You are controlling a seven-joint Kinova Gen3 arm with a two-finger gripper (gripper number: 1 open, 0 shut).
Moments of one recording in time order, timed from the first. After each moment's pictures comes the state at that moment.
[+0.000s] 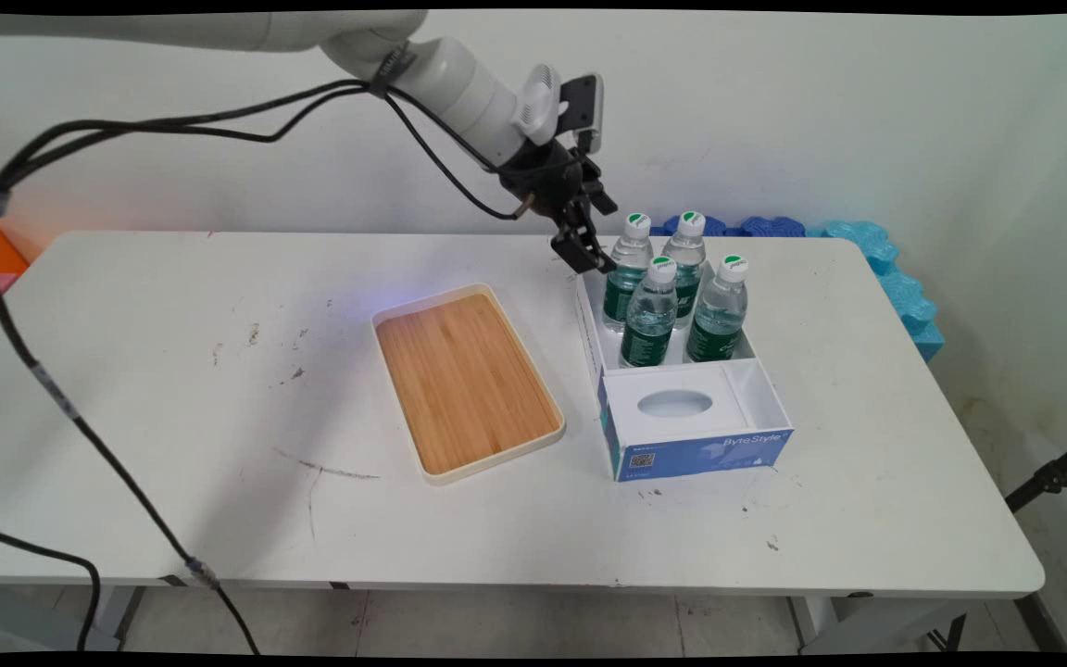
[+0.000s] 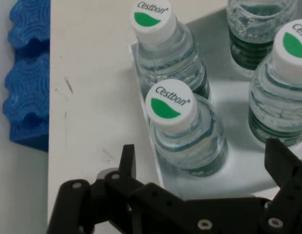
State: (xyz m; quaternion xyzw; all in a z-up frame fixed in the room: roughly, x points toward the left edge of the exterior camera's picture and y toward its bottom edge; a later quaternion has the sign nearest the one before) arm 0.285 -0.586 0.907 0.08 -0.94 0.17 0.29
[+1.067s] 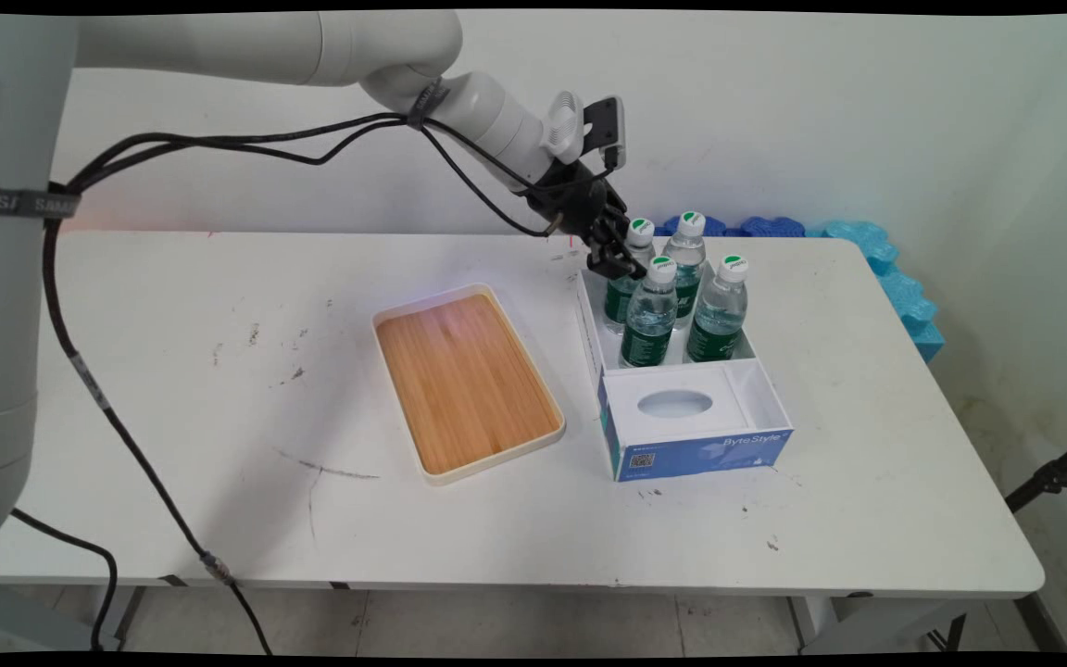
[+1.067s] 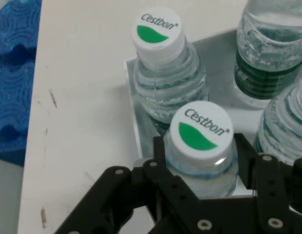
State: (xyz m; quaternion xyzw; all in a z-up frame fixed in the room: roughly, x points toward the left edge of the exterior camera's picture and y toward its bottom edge) arm 0.267 -0.604 0.873 0.11 -0.93 0.14 0.32
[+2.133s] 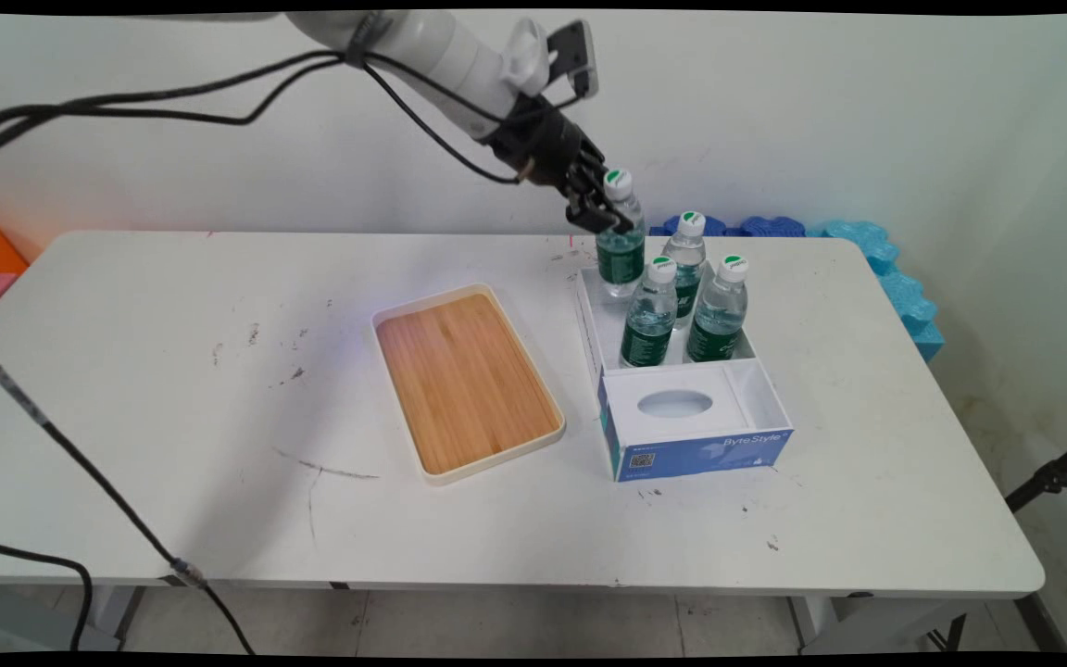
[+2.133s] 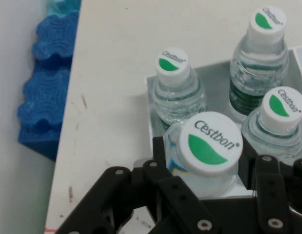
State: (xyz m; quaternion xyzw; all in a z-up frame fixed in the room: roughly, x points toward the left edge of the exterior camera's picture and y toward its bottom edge) arm 0.294 -0.571 0.950 0.15 -0.91 0.16 0.34
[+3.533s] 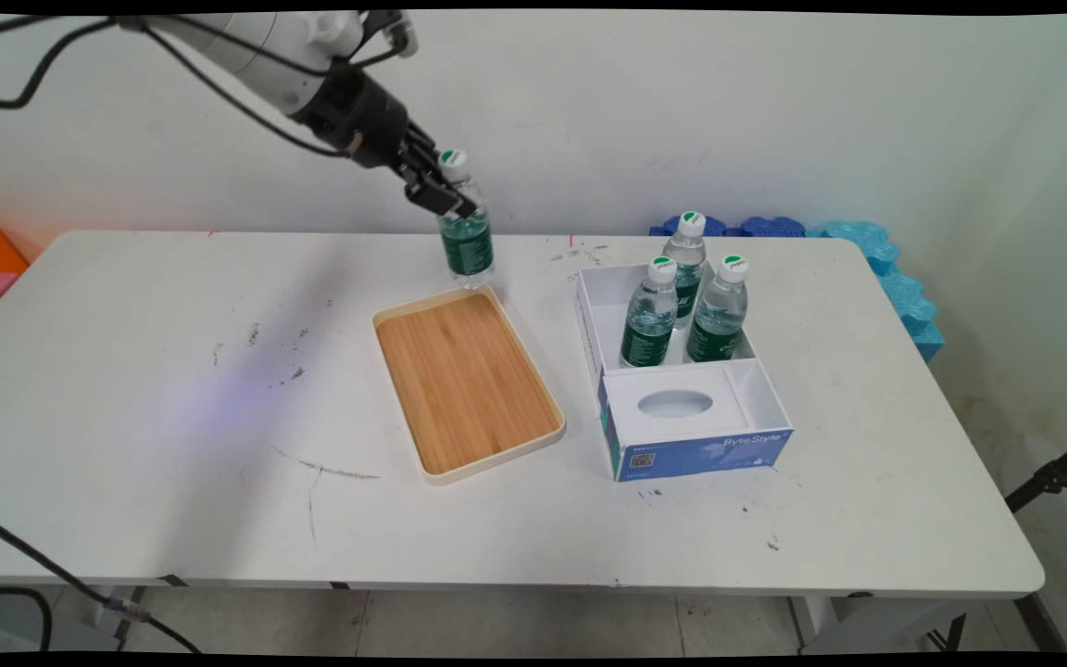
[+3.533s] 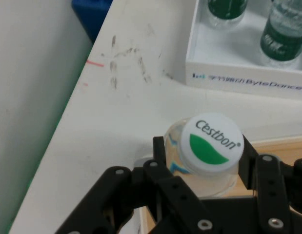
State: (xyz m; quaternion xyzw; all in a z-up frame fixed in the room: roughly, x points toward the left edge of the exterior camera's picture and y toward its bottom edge) arm 0.429 -0.480 0.987 0.31 -0.89 0.16 0.28
